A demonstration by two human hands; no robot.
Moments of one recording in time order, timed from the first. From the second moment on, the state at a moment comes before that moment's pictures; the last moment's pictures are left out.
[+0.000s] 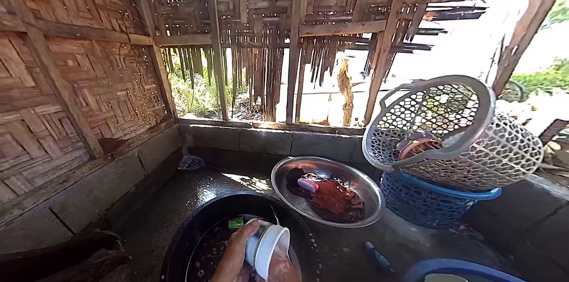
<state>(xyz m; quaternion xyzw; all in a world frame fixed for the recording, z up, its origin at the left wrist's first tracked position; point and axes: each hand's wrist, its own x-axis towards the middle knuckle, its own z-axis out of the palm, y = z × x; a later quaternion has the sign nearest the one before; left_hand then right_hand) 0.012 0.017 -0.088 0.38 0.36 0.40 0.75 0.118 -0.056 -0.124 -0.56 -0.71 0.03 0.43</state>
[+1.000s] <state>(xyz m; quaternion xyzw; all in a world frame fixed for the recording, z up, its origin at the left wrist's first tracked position) 0.014 0.038 -0.090 0.33 0.38 0.44 0.74 0.186 -0.016 -0.057 -0.58 -0.35 0.25 0.69</state>
